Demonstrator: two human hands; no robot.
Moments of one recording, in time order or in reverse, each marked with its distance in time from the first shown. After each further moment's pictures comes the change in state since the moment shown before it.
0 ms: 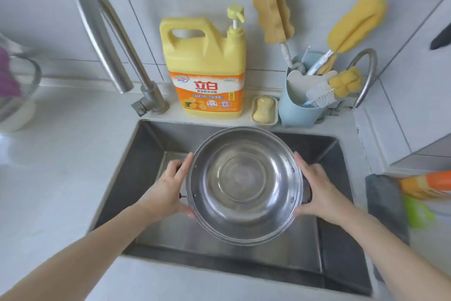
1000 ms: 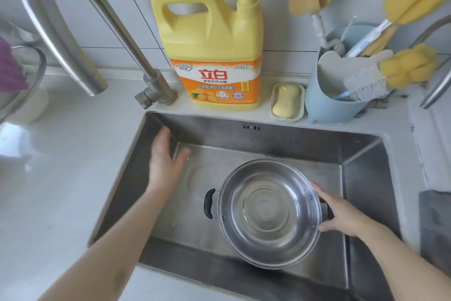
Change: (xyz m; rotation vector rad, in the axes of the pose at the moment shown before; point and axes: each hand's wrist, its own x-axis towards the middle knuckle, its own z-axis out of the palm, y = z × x) left_hand 0.052 -0.012 -0.009 -0.425 0.564 -0.412; right_hand 0.054 0.108 0.056 0.007 -0.341 0.244
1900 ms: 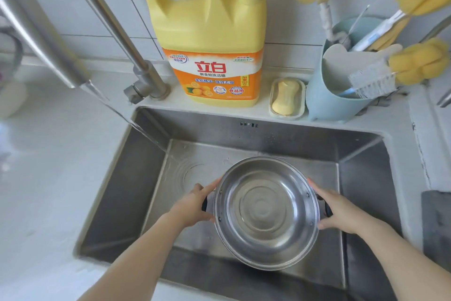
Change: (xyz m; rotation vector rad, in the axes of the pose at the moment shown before) left_hand -0.041 -0.059 0.077 0.453 -0.859 0.021; right_hand 0.006 0.006 -0.002 0.014 0.002 -0.010
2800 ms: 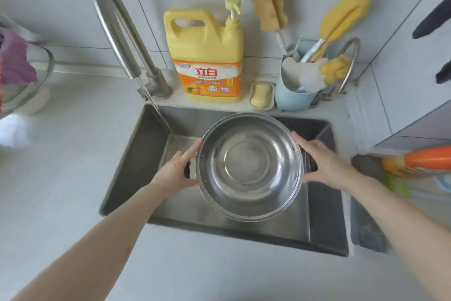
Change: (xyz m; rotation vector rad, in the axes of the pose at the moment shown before) left_hand -0.103 0.030 -0.060 -0.012 0.416 0.259; right_hand -0.123 -0.099 -0.067 -0.167 0.261 -0.213
